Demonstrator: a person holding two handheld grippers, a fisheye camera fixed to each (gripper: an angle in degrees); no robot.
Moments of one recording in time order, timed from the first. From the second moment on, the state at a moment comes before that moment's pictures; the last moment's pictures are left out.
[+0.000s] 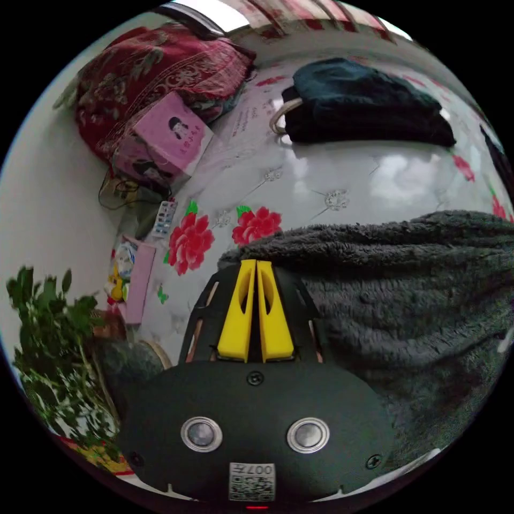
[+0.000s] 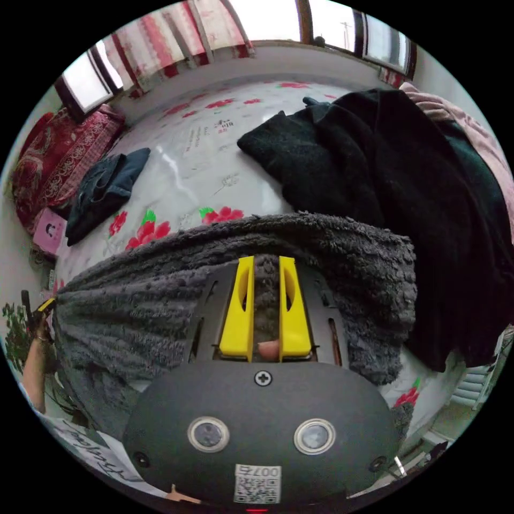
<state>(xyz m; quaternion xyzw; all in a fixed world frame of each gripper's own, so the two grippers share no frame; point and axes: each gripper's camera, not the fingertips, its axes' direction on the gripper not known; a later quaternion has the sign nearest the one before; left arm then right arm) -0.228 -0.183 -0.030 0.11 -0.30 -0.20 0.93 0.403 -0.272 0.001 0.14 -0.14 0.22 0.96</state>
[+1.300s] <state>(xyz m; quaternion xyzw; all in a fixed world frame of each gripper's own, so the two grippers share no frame) -0.319 0.230 0.044 0.09 0.07 -0.36 0.92 0.482 0.228 -0.021 0.06 -0.22 0.51 0.83</state>
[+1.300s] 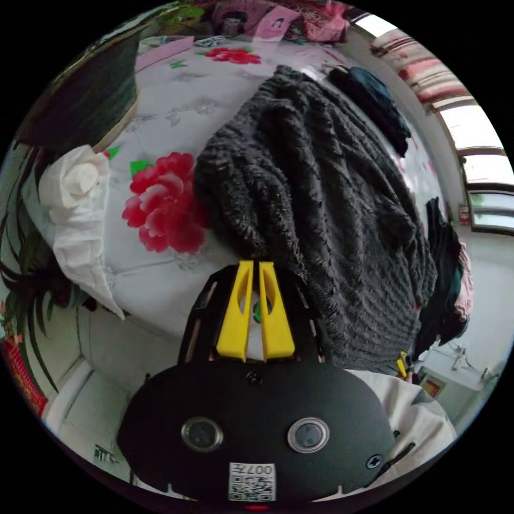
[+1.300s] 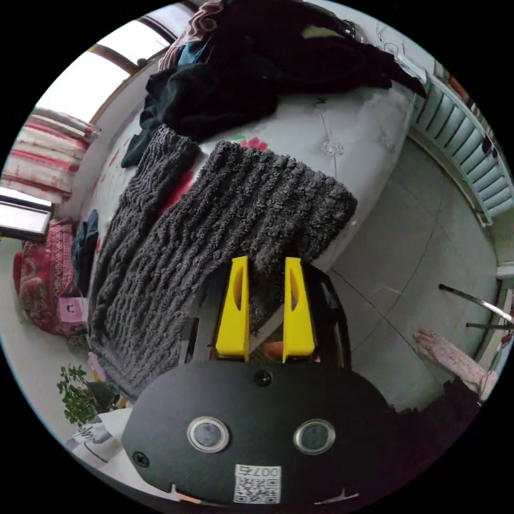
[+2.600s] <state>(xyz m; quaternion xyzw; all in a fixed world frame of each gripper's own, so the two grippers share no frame) -0.379 0.038 -0.094 0.22 0.02 -0.36 0.91 0.552 -0.025 -0.197 0.26 -0.25 0.35 0.86</state>
